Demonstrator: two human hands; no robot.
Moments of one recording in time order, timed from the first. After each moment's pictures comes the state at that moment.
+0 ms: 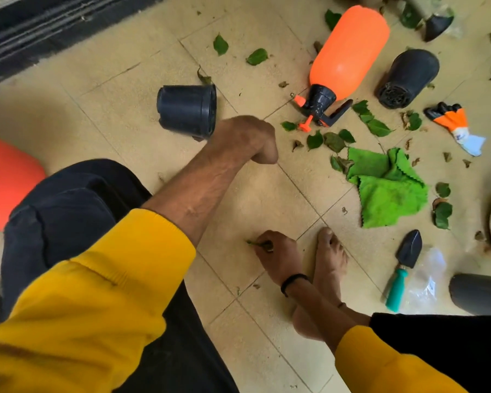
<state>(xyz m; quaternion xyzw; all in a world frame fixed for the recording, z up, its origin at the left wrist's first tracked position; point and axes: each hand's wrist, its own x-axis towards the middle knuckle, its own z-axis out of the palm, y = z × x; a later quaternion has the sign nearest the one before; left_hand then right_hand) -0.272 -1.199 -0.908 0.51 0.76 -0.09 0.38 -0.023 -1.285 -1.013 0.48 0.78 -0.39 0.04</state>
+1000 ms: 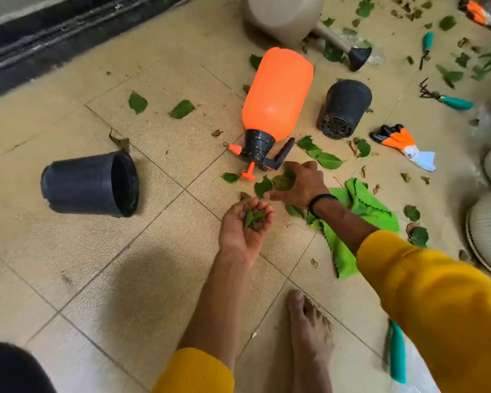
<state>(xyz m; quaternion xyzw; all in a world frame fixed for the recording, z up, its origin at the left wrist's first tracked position) -0.146 -1.130 -1.033 -0.25 0.29 0.67 0.63 -0.053 -0.963 -1.031 0.56 0.79 -0.21 0.12</state>
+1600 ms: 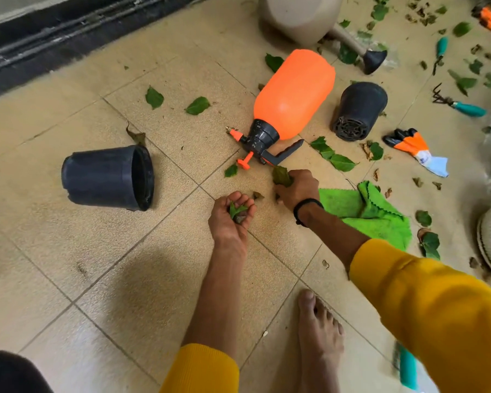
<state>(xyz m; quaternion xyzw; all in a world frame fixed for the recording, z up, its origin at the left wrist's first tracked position) -0.180 -1.142 -1.058 -0.26 0.40 0.72 0.50 -0.094 -1.001 -1.049 0.65 0.71 -0.27 -0.02</state>
